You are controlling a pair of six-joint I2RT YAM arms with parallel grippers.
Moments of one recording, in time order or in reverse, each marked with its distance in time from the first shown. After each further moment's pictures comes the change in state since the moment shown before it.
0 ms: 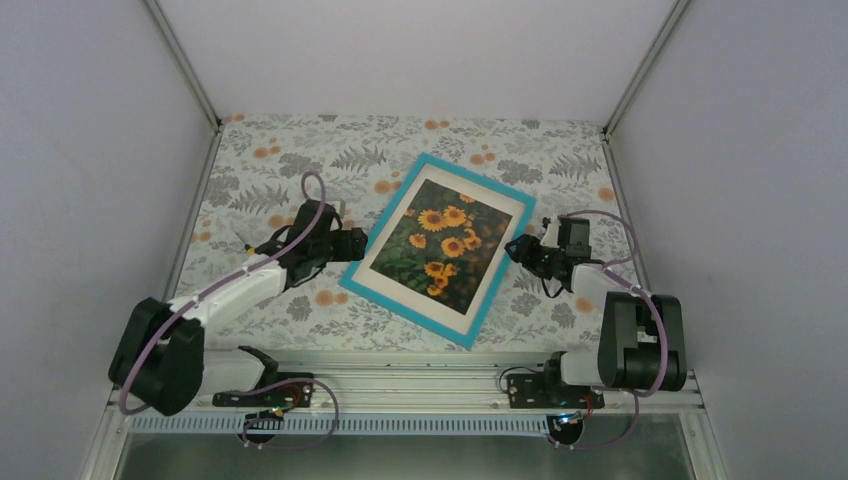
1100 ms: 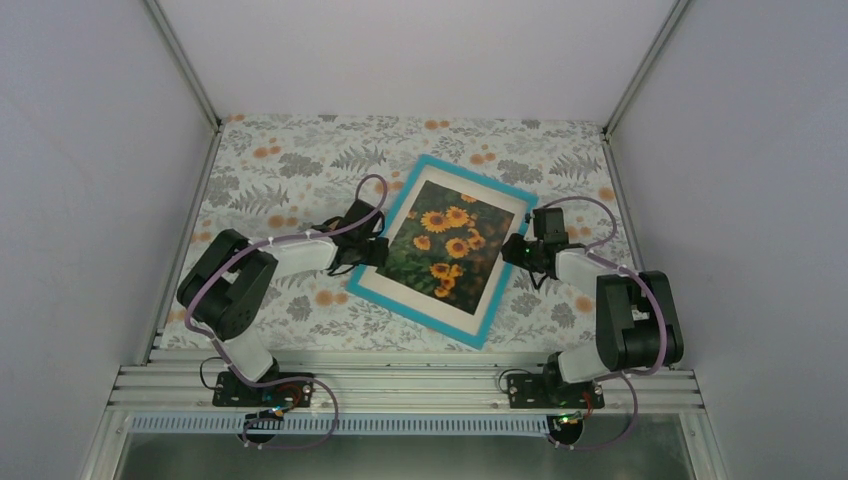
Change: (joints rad) left arm -0.134 0.474 0.196 0.042 -0.028 0.080; right arm 0.180 0.097 0.114 -0.100 0.308 -0.045
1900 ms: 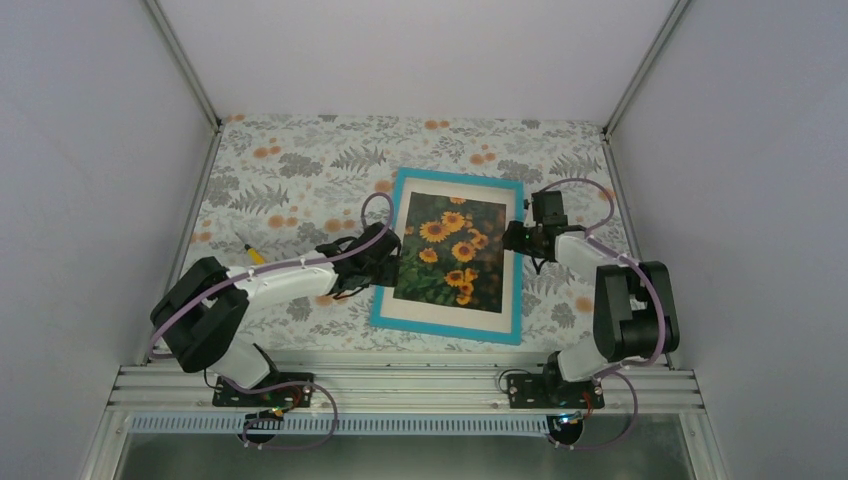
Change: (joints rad) left arm -0.220 -0.187 -0.065 -0.140 -0.146 -0.215; right arm 0.000 0.077 0.150 -0.105 0.064 -0.095
